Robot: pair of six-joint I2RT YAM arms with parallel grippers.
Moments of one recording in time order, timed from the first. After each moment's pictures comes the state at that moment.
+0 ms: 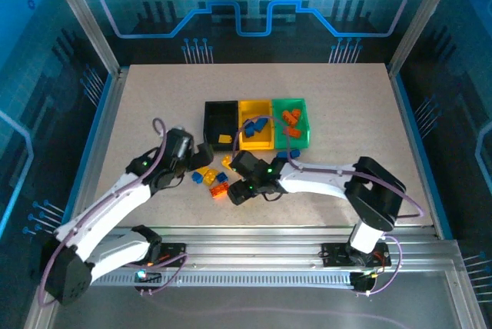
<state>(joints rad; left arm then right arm) -0.46 0.99 0.73 -0.64 -0.19 -0.78 1.02 1.72 1.06 -0.45 0.05 0.42</state>
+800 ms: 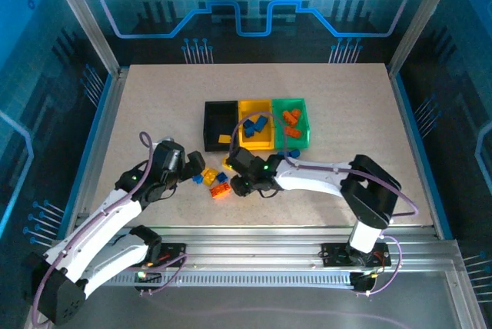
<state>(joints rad) -0.45 0.86 0.66 -0.69 -0.20 -0.86 1.01 1.72 1.11 -0.46 0.08 0.44</state>
